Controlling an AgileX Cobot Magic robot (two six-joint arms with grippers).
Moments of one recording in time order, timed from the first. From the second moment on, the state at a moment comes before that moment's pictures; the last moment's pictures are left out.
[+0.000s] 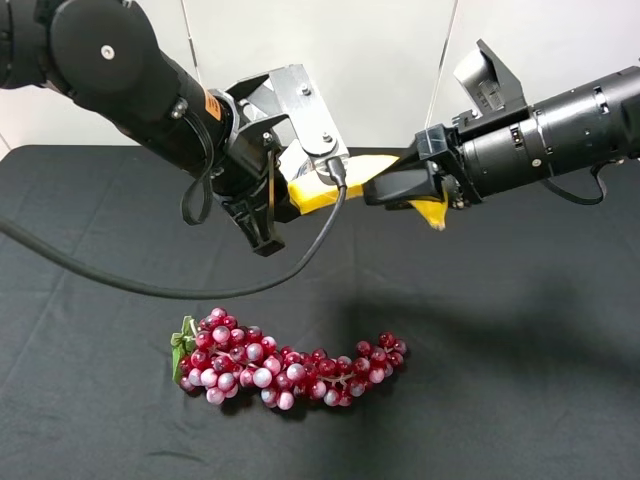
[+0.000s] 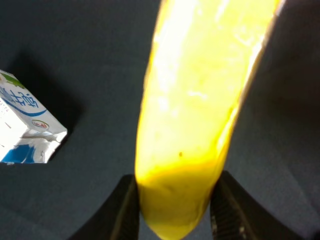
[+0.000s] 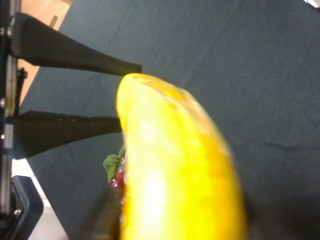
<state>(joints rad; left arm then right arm) -0.74 1.61 -1.03 -0.07 0.34 0.61 0.24 1.49 -0.83 1.26 0.84 -1.06</state>
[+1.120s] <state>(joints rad) -0.75 1.60 -1.03 -0.07 0.37 0.54 0.24 1.49 -0.83 1.26 0.85 -1.06</state>
